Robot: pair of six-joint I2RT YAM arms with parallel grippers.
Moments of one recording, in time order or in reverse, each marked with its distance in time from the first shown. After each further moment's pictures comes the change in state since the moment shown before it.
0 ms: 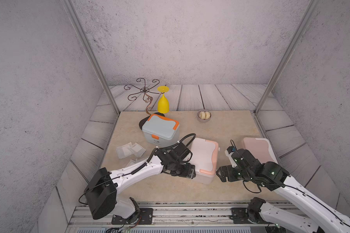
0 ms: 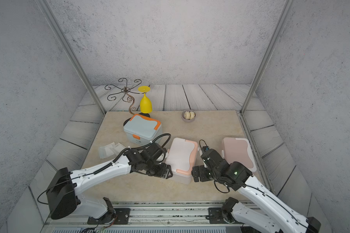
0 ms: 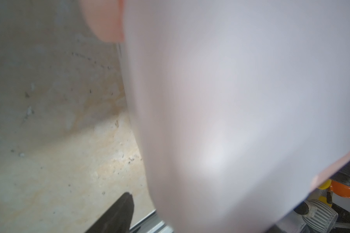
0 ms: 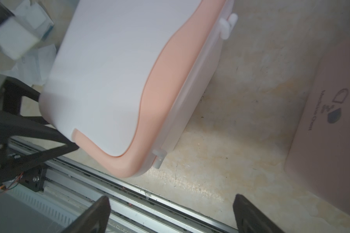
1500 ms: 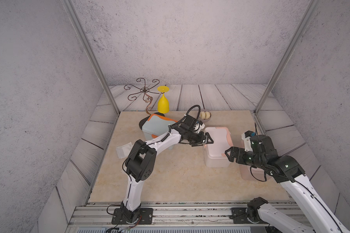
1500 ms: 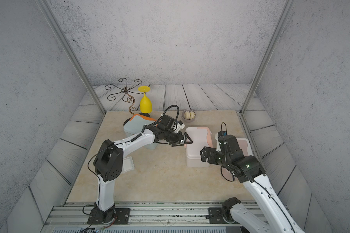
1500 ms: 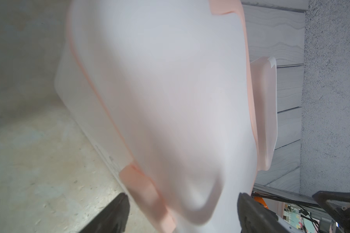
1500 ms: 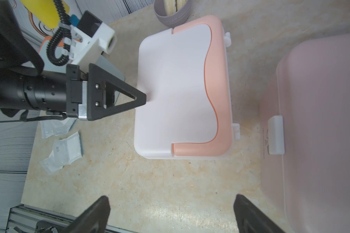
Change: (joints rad) left arm 0.219 0.583 0.586 0.292 0.404 0.003; right arm -0.335 0.020 0.125 0.057 -0.102 -0.047
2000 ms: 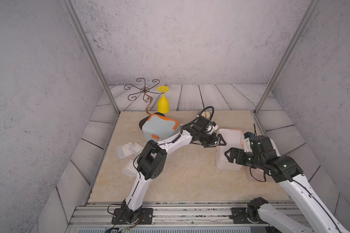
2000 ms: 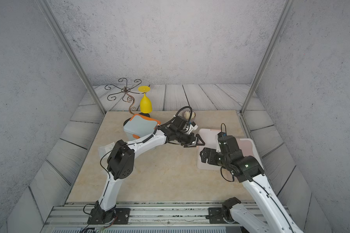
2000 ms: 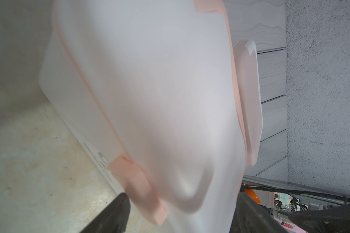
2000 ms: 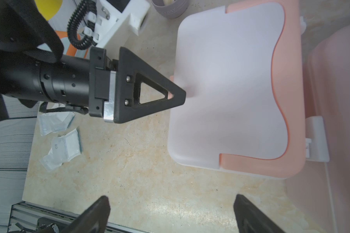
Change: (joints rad) left arm -0.109 0.142 0.201 0.007 0.032 -0.037; right arm -0.023 -0.002 -0.029 0.006 -0.029 -0.005
